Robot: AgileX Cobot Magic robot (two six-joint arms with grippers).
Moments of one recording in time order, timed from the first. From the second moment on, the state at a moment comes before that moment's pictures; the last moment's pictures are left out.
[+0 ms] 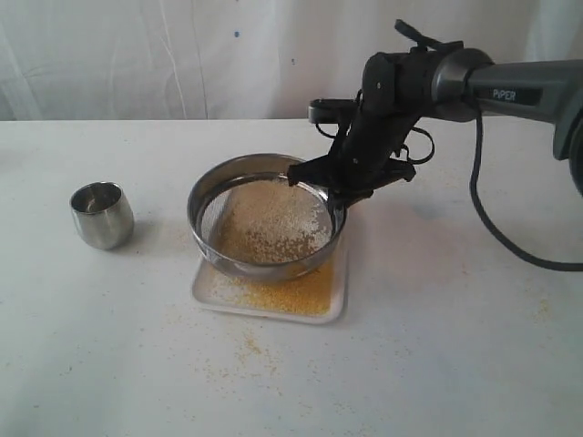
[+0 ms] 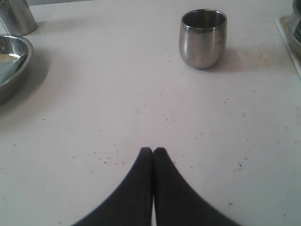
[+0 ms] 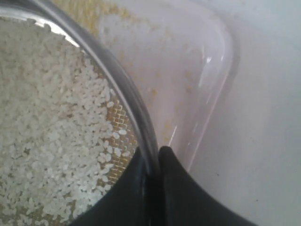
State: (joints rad) left arm 0.17 0.00 0.02 -0.10 0.42 0.16; right arm 0.39 2.20 -1.75 0.15 0.83 0.10
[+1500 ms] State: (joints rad) left arm 0.17 0.00 0.02 -0.10 0.42 0.16; right arm 0.39 2.19 -1.75 0.14 0.93 0.21
